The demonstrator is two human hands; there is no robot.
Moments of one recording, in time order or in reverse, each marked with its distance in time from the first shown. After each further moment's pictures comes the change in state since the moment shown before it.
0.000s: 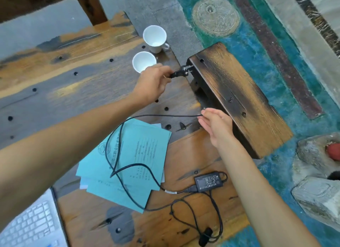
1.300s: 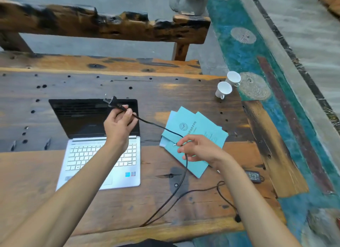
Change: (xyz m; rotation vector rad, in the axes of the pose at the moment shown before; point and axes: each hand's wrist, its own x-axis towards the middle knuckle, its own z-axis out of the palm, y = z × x) left_hand -0.475 -0.067 -0.195 -1.360 1.030 -0.755; right_hand -0.338 0.154 0.110 -1.038 -0.864 -0.159
